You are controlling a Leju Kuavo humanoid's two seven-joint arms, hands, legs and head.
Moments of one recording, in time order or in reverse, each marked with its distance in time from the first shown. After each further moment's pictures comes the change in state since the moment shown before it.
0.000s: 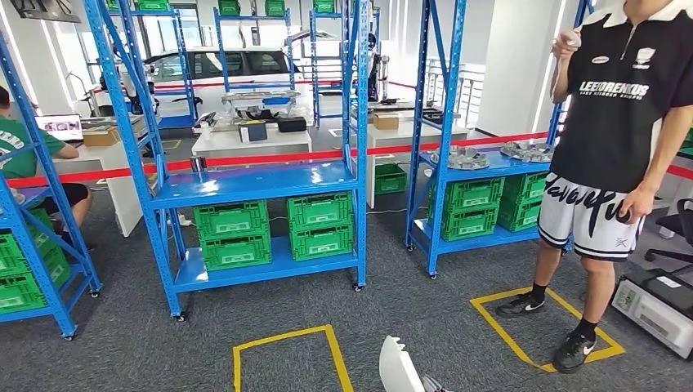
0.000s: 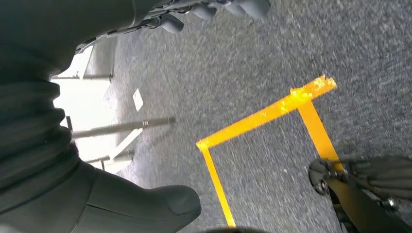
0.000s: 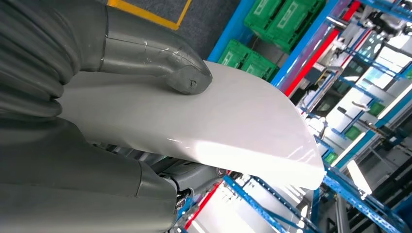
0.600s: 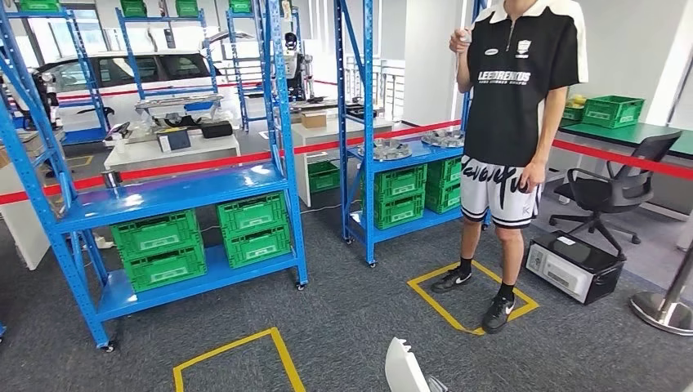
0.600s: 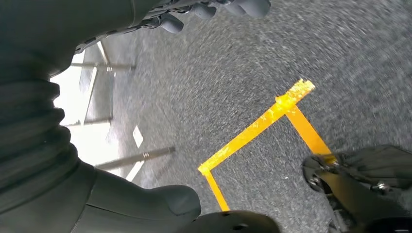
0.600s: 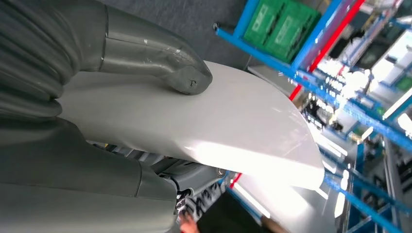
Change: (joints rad) left arm -0.002 0.000 0.010 -0.001 -0.014 -0.015 -0.005; right arm 0.024 0.000 -0.016 -0.006 0.005 0.000 -0.003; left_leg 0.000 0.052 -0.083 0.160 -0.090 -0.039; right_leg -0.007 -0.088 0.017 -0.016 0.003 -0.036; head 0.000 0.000
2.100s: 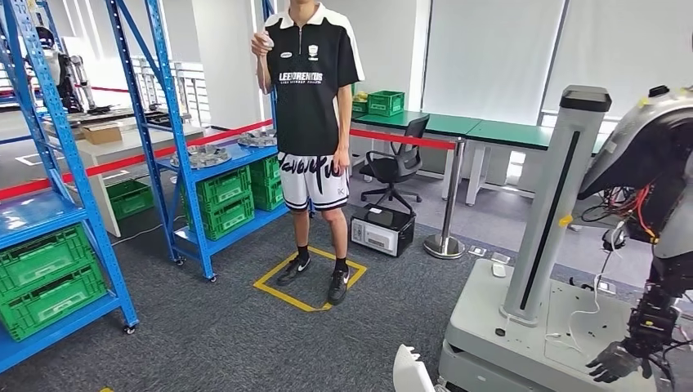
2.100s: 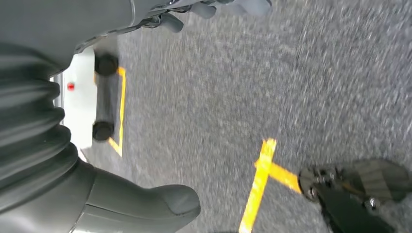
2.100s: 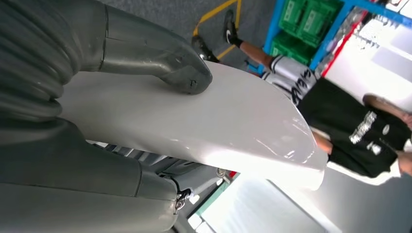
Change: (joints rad) left arm -0.018 -0.004 -0.004 -0.001 -0.058 0.008 -0.039; right arm 0.048 -0.004 -0.023 -0.042 -0.007 0.004 -0.007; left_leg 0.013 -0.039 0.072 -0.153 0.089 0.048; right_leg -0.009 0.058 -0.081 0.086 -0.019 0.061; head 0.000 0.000
